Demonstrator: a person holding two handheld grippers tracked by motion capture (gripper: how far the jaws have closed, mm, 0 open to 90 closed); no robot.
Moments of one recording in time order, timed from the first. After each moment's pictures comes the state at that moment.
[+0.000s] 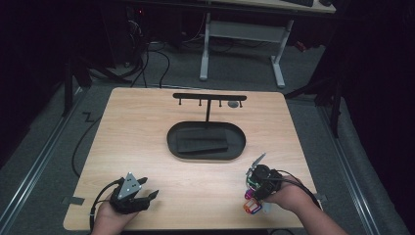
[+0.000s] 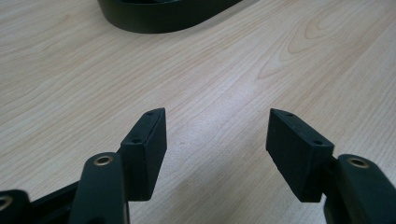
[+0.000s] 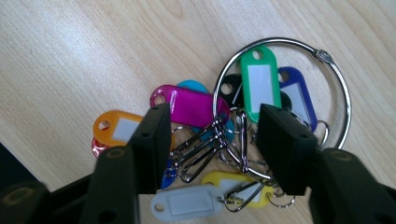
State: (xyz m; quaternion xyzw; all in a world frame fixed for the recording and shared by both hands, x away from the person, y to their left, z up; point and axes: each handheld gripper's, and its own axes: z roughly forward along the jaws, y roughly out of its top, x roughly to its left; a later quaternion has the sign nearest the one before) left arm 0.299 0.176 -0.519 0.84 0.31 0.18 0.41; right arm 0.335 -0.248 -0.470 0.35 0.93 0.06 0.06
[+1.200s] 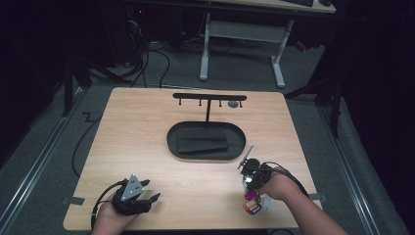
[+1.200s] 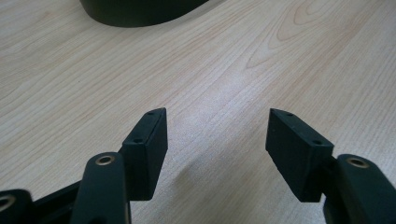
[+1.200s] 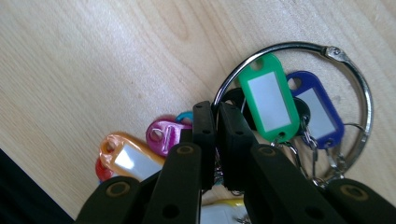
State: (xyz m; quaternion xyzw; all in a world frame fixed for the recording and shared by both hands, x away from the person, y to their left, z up) left arm 0.298 0.173 -0.522 0.85 0.29 0.17 0.40; right arm 0.364 -0.231 -0.479 0.33 0.94 0.02 0.00
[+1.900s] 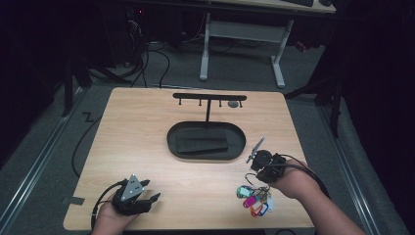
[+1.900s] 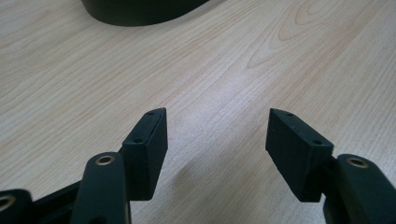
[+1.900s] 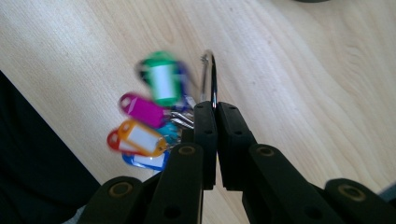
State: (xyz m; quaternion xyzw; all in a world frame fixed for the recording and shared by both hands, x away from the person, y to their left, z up) left arm 0.299 0.174 -0.523 0.85 0.30 0.17 0.40; right arm 0.342 -0.237 -0.395 0.30 0.95 0.03 0.08
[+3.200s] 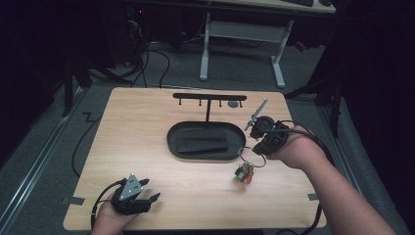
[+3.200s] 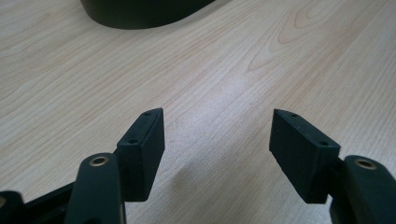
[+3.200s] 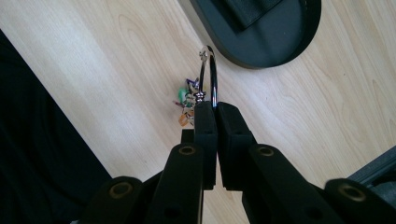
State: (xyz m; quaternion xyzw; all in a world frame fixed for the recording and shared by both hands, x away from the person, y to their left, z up) left arm 0.301 0.175 -0.523 0.85 0.29 0.17 0.40; right arm 0.375 -0.218 -0.300 0.30 0.95 0.07 0.09
